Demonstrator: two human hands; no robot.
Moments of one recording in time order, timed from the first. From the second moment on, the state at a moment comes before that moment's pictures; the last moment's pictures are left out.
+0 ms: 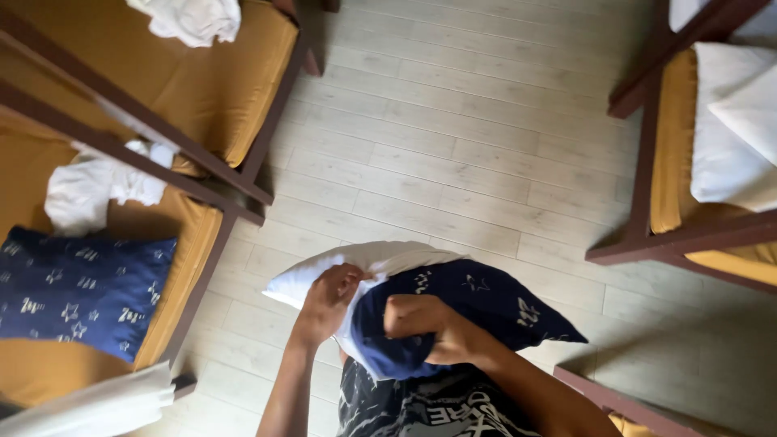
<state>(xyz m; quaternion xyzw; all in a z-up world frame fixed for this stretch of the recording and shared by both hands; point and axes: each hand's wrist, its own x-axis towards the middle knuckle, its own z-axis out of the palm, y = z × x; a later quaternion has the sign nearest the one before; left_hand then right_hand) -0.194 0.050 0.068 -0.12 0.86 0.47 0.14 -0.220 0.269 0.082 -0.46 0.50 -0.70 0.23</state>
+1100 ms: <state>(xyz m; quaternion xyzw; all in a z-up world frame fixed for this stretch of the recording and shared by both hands) -0.088 0.076 0.059 -0.34 0.38 0.82 0.27 -0.234 0.306 0.095 -0.16 0.45 -0.87 0.11</state>
